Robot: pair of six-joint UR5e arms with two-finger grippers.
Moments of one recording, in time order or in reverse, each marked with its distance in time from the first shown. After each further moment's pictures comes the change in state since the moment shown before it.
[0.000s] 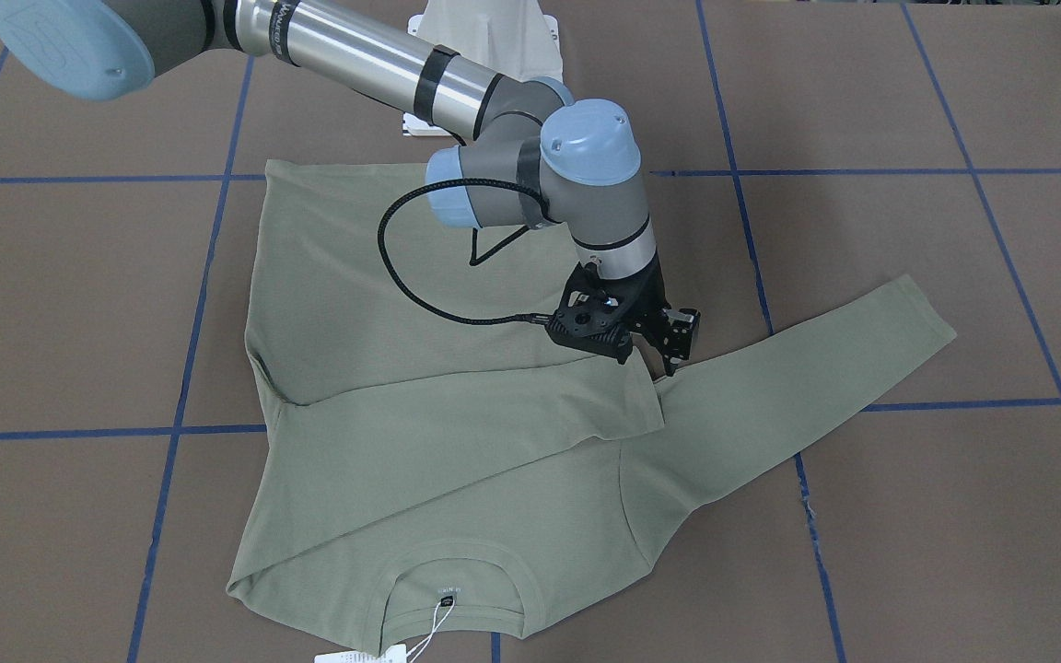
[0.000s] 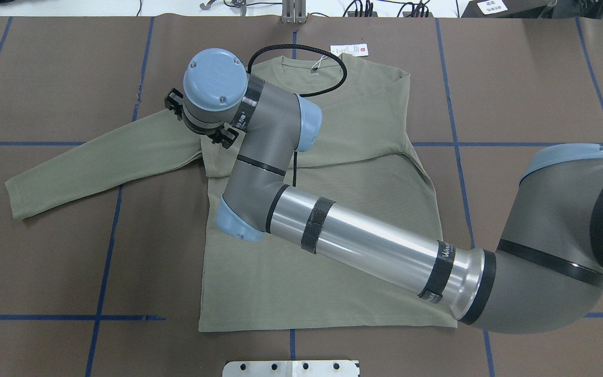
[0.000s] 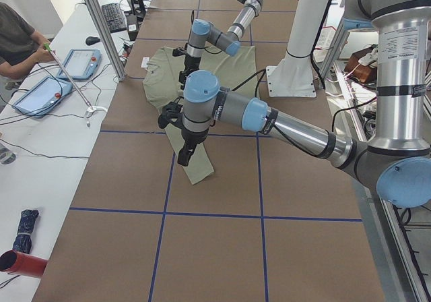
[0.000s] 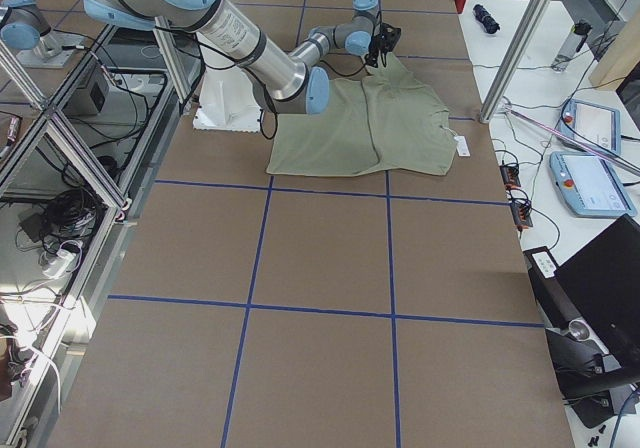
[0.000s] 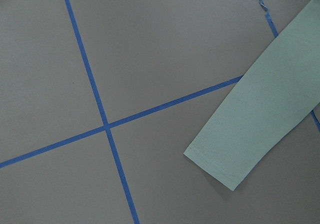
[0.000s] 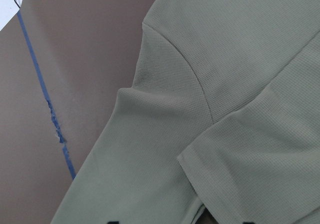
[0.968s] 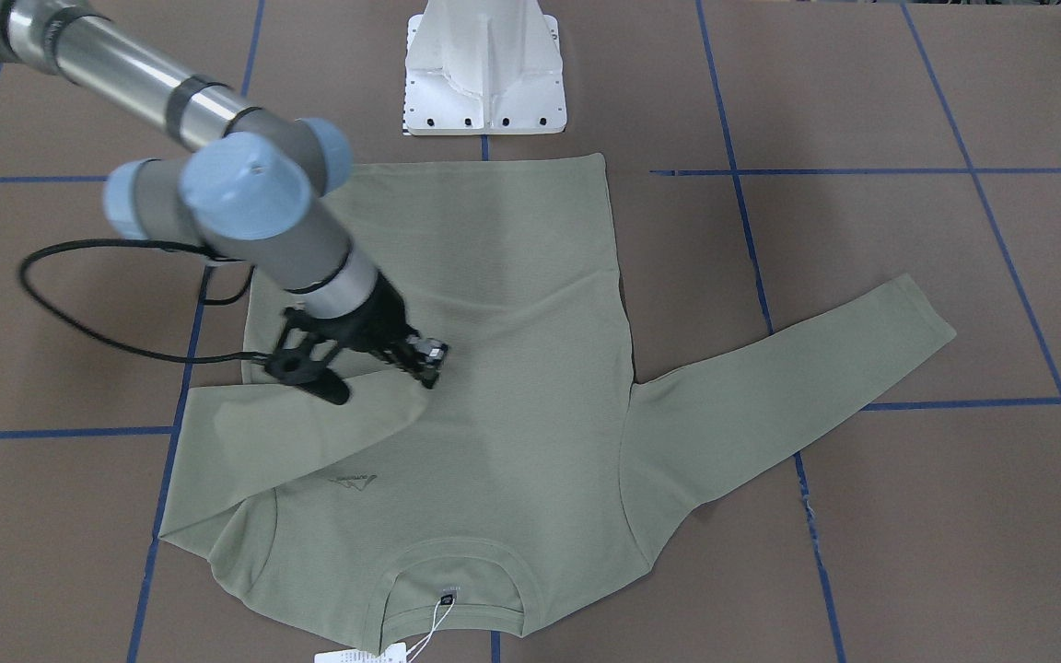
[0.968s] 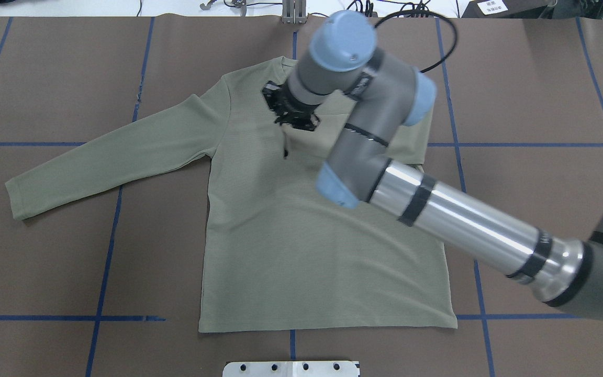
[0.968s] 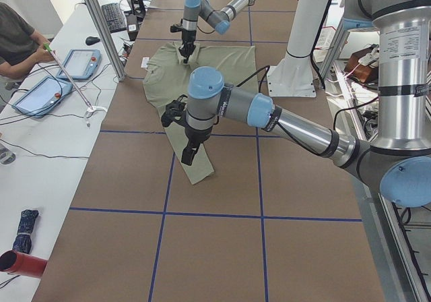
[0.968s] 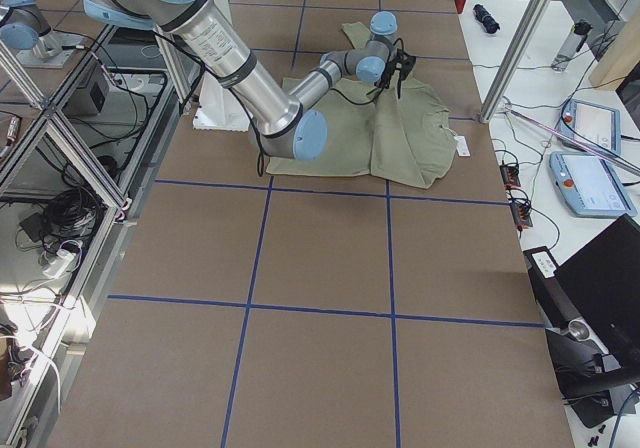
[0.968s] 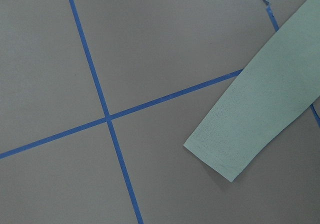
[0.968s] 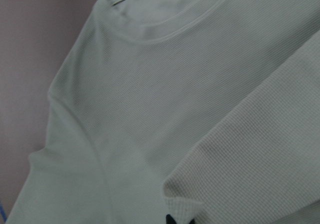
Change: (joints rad) left arm -0.073 0.027 -0.107 0.124 0.063 0.163; right arm 0.106 -0.182 0.191 -0.087 0.173 -0.025
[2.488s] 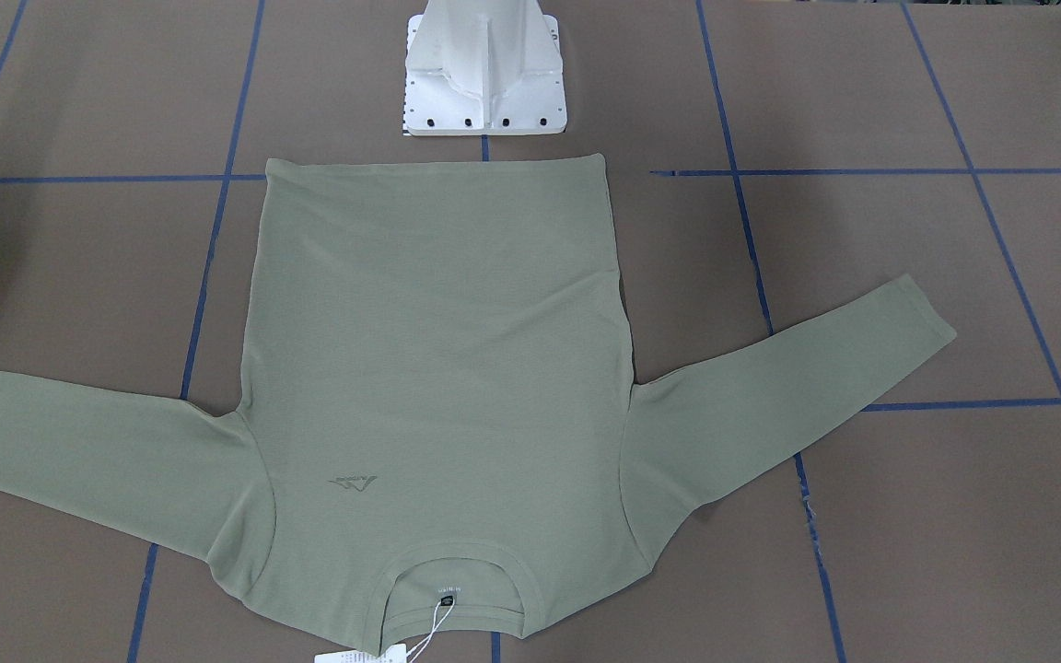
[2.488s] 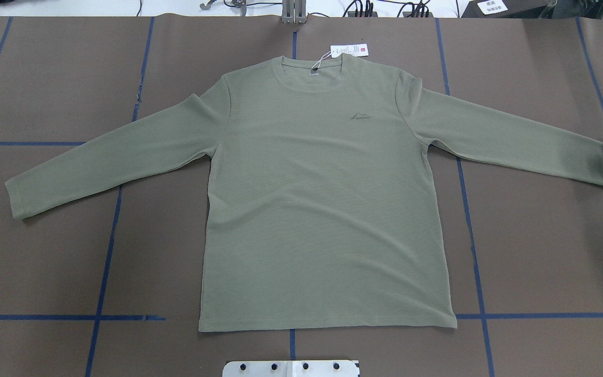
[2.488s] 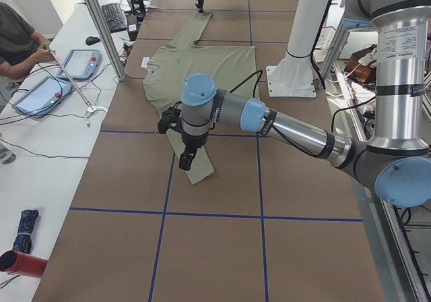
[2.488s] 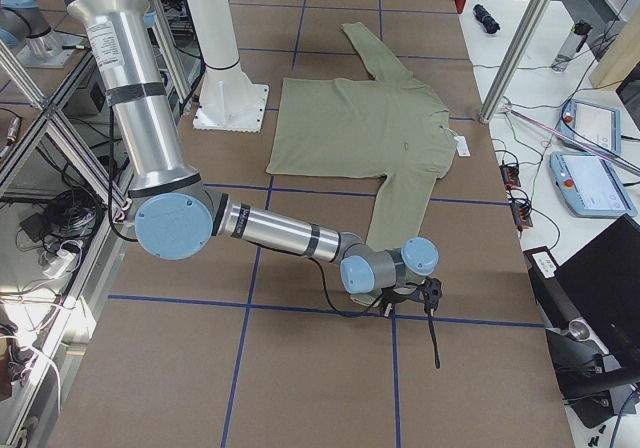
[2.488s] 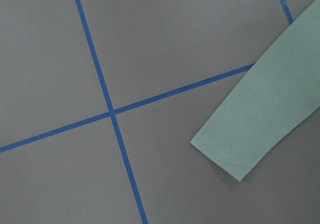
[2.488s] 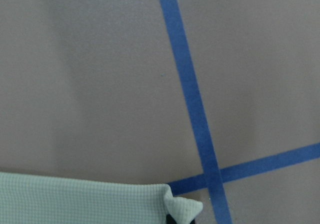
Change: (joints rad) left arm 0.021 -0.020 0.053 -0.001 0.006 -0.001; right arm 0.665 -0.766 -0.143 -0.003 0.423 -1.220
